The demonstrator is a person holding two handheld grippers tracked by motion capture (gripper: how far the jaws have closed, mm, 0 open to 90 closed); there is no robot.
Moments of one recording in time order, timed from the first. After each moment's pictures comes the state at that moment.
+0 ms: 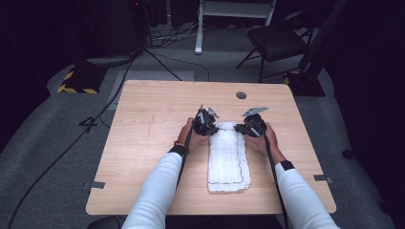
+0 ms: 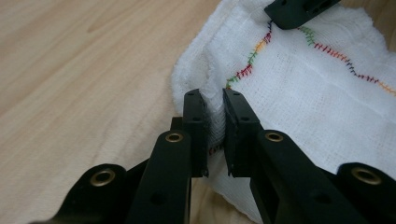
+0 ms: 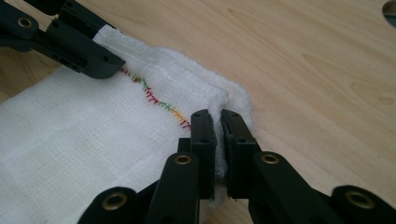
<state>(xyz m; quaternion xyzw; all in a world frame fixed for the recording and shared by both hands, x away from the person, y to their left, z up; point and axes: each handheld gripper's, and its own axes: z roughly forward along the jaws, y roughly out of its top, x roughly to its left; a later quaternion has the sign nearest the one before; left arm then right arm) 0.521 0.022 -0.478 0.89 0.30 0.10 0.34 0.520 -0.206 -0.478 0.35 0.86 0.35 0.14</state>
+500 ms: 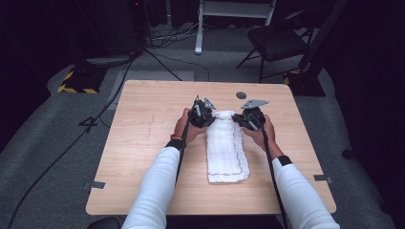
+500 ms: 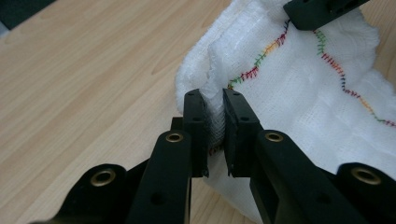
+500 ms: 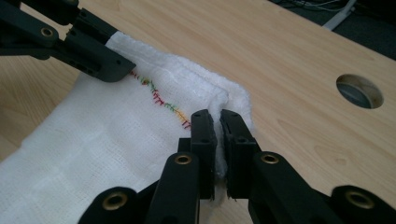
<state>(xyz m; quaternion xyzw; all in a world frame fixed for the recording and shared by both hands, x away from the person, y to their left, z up) 0.526 0.035 -0.444 0.87 0.30 0.16 0.36 0.520 -0.192 -0.443 0.34 0.84 0.39 0.20</state>
